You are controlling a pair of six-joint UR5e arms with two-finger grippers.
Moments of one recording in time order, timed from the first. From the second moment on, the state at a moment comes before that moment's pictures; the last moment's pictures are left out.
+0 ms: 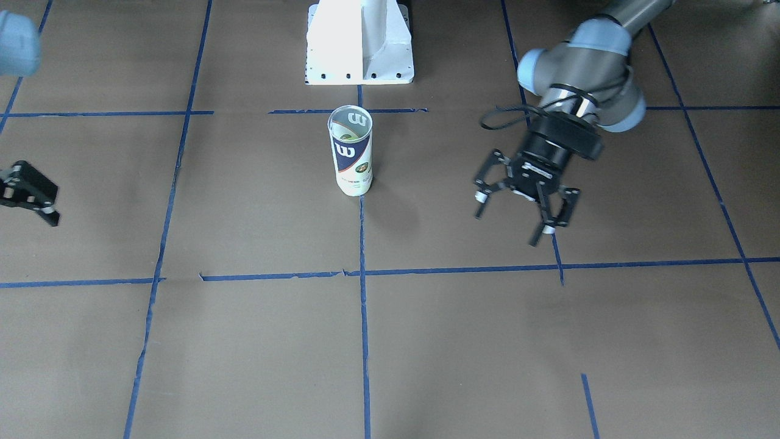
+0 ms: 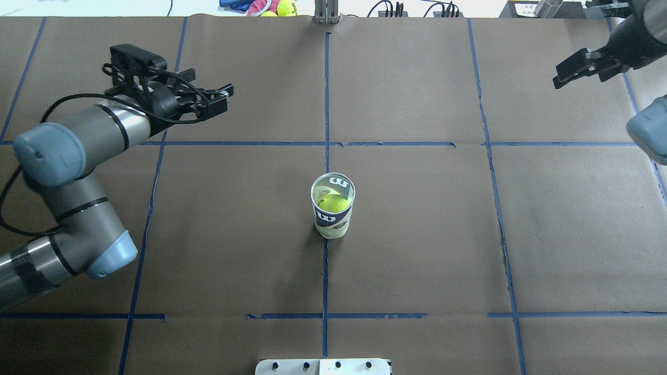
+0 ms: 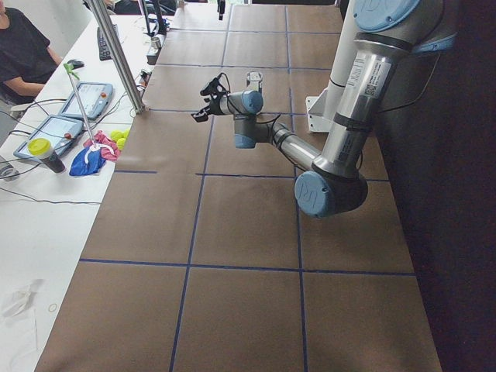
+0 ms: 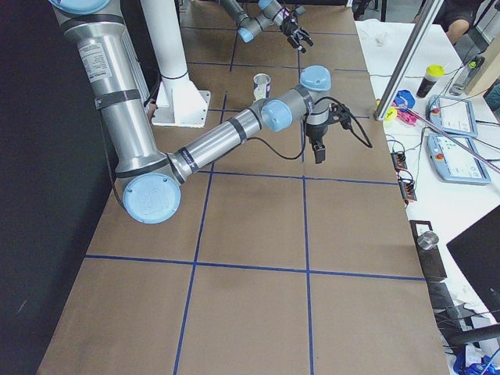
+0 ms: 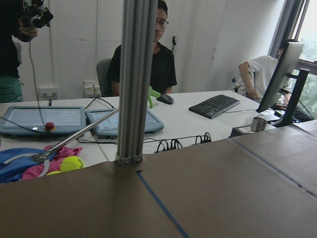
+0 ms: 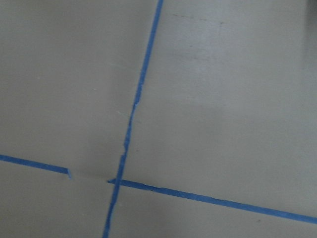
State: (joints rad) left arm -0.77 -1.85 -1.63 -2.66 -1.50 -0.80; right arm 1.26 -1.30 1.80 -1.56 2.26 0.39
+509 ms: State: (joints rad) left arm -1.09 -1.75 -1.60 -2.39 -2.00 -0.72; right arm 1.43 -1.32 1.64 -1.56 2.31 0.22
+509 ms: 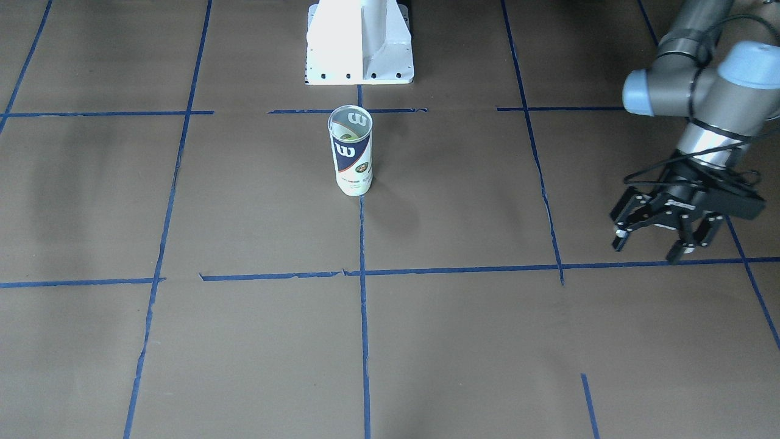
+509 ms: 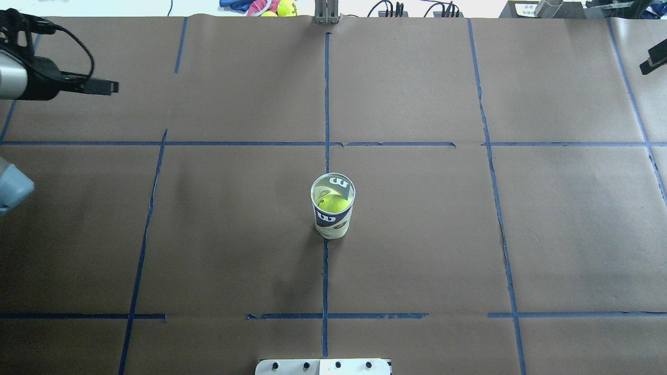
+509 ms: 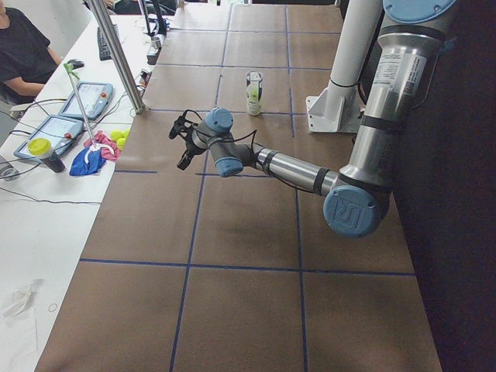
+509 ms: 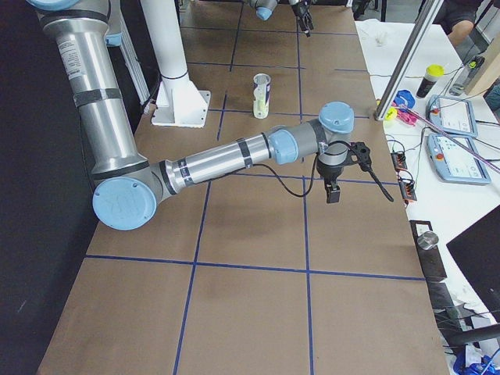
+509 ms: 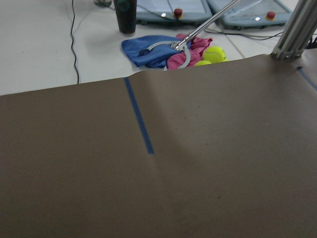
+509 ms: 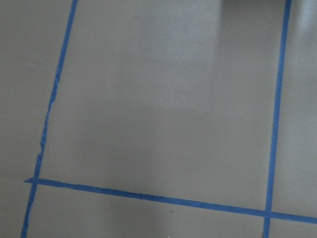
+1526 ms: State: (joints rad) left arm -1.45 -1.68 -1.61 -1.69 -2.37 -0.23; right arm 1.49 -1.40 1.57 -1.56 2.32 0.20
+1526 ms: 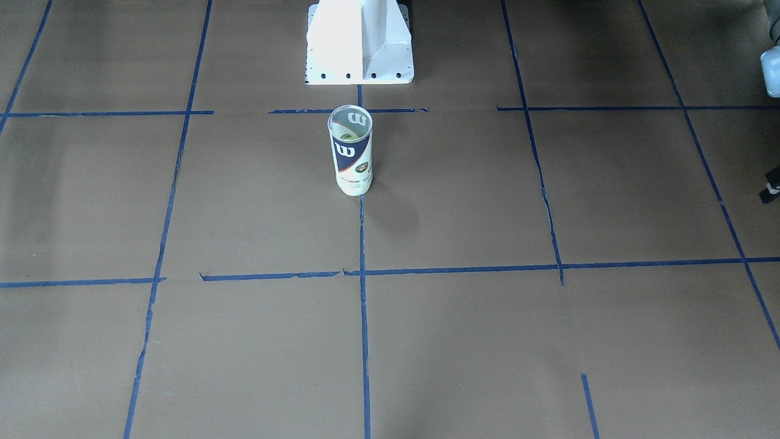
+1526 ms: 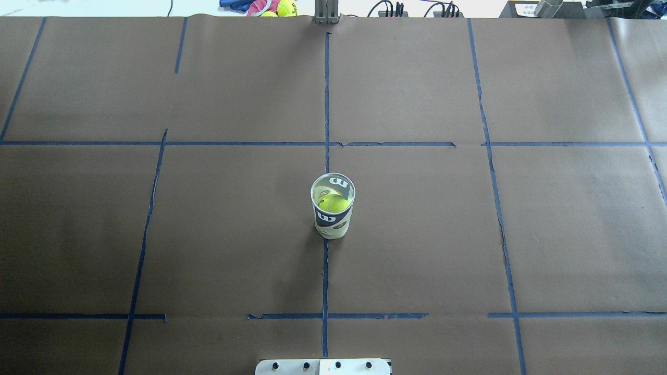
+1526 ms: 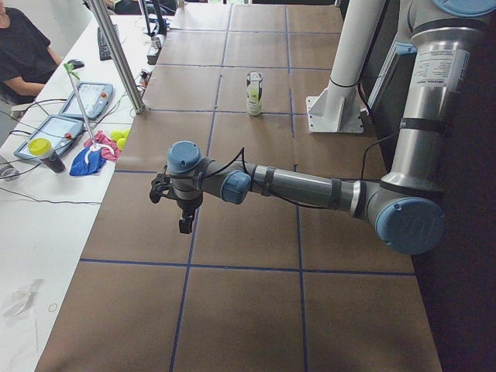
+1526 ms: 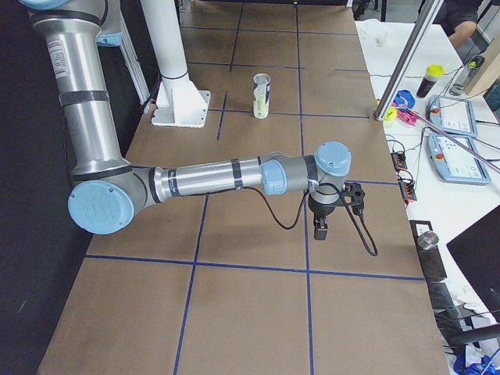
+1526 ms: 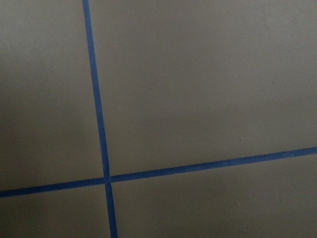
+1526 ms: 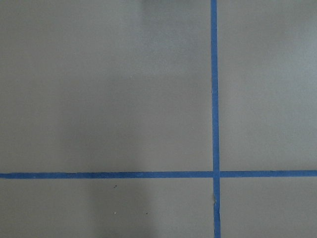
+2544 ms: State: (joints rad) left arm -1.55 -1.62 -1.70 -1.34 -2.39 -0.05; right arm 1.52 -1.44 1.55 -1.70 2.33 -0.06
